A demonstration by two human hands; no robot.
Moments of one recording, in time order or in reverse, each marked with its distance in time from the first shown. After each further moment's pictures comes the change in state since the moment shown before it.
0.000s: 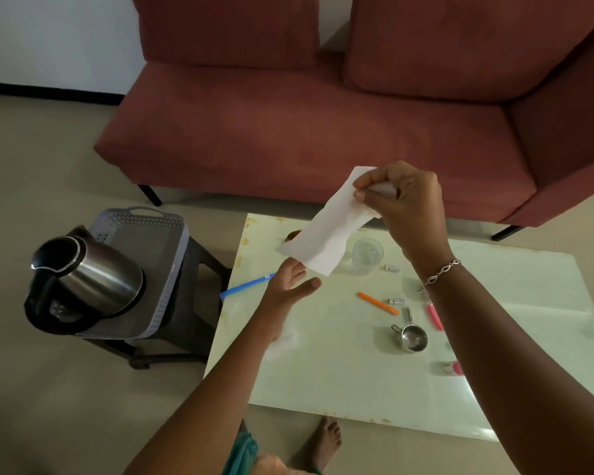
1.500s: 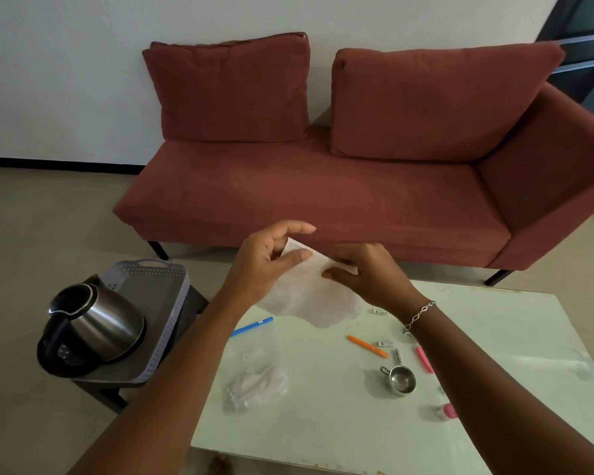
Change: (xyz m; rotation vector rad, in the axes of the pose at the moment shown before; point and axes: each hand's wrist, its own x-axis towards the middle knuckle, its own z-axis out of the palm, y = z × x) left_hand -0.042 0.163 0.032 0.409 0.066 0.609; right_hand -0.033 -0.010 -0.045 -0.450 -0.393 -0.282
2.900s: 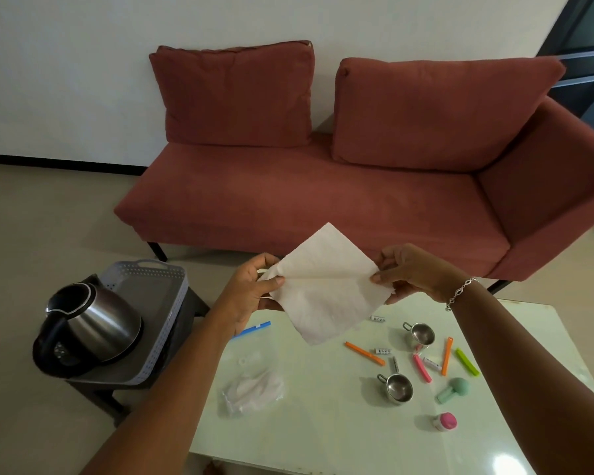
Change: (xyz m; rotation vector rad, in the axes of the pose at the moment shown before) left_hand -0.017 -0.055 -0.005 -0.354 0.035 -0.462; right_hand 0.006 0.066 -0.036 0.574 -0.323 0.531
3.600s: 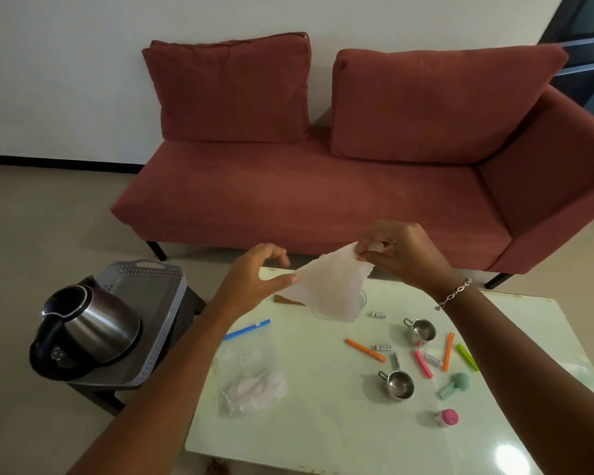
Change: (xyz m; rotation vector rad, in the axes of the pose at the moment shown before) left_hand 0.013 0.013 0.002 0.659 0.062 0.289; right_hand -0.003 -0.018 0.013 -0.539 0.399 -0.727
